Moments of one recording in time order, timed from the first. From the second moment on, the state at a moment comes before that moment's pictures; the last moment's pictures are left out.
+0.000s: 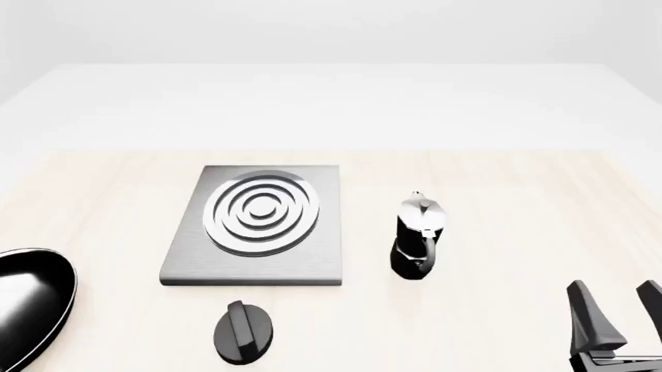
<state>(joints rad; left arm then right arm) 0.60 0.24 -0.49 1.03 0.64 0.00 0.03 0.00 -0.02 0.00</state>
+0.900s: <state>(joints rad) 0.71 0.38 -0.40 0.83 0.67 0.00 0.03 0.00 -0.02 0.00</state>
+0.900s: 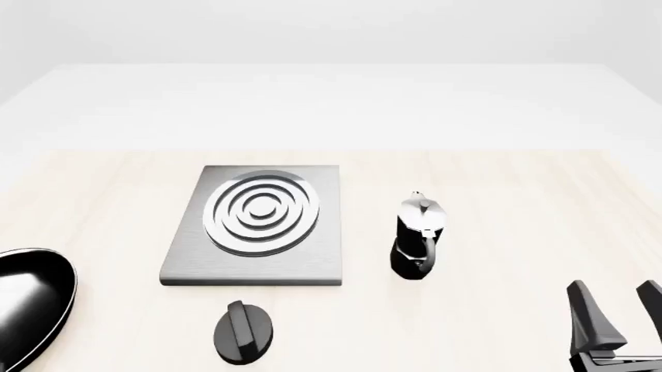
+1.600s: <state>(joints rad) 0.82 0.54 -0.32 0.61 0.70 0.00 0.03 0.00 -0.02 0.00</state>
